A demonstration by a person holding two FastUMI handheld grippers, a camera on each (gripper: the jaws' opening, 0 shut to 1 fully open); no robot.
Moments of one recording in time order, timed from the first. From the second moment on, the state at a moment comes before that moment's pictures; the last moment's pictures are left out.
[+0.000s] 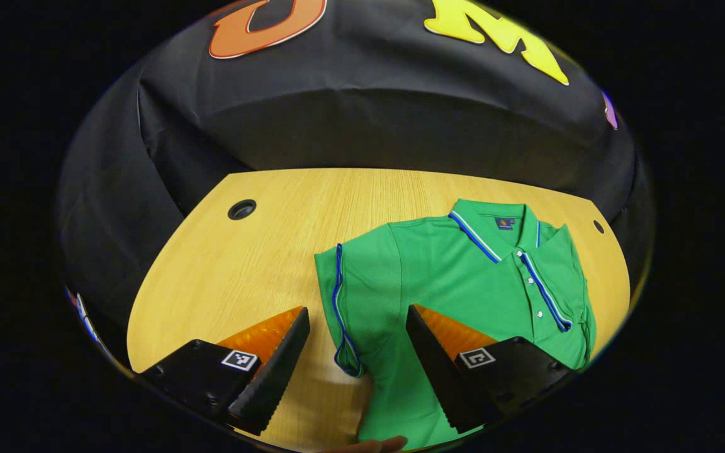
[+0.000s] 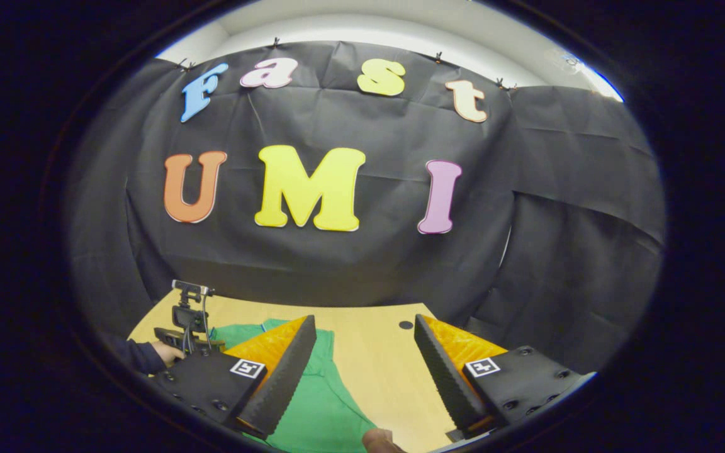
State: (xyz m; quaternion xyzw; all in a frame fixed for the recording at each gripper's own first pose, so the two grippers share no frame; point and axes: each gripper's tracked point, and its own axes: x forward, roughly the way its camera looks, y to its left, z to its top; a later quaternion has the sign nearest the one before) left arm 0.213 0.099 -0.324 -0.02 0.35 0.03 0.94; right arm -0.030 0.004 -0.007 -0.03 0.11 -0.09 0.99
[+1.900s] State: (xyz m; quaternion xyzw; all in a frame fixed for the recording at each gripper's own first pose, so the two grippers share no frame) left arm 0.232 0.030 -0.284 0.06 0.36 -0.03 0.93; right arm -0.043 -0.006 -0.056 0.00 0.18 -0.07 0.98
